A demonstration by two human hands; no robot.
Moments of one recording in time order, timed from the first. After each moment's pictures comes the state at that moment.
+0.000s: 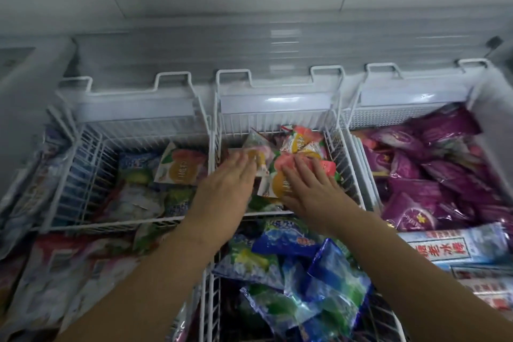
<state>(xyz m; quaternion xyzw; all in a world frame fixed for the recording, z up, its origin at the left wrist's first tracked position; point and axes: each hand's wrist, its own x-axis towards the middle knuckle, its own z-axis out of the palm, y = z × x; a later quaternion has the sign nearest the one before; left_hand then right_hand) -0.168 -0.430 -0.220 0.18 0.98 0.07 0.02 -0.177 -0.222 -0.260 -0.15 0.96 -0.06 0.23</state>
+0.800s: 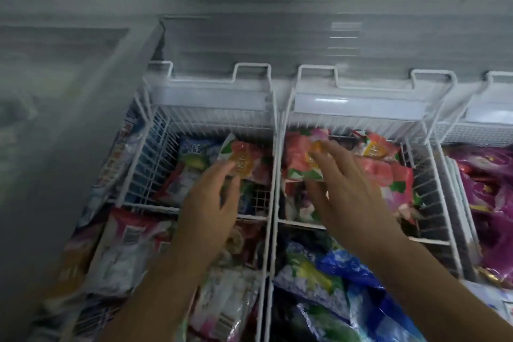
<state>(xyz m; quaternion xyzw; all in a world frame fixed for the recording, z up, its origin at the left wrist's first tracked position) -0.136 -0.539 -0.231 -0.07 0.92 0.37 -0.07 -0.184 -0.319 -0.213 -0.22 0.95 -0.23 -0.02</state>
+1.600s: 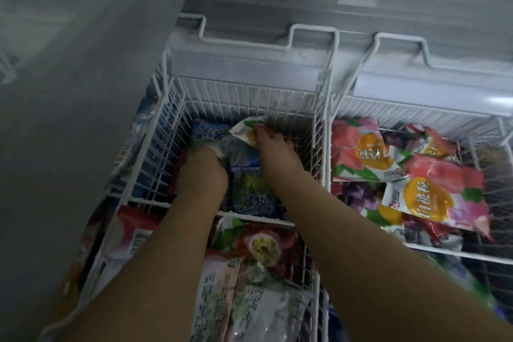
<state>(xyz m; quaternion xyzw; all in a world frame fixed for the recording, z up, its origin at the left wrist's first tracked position) -0.210 -0.622 -0.317 -0.33 0.90 0.23 0.14 -0.269 -0.493 -0.339 -0.14 0.95 -0.16 0.21</state>
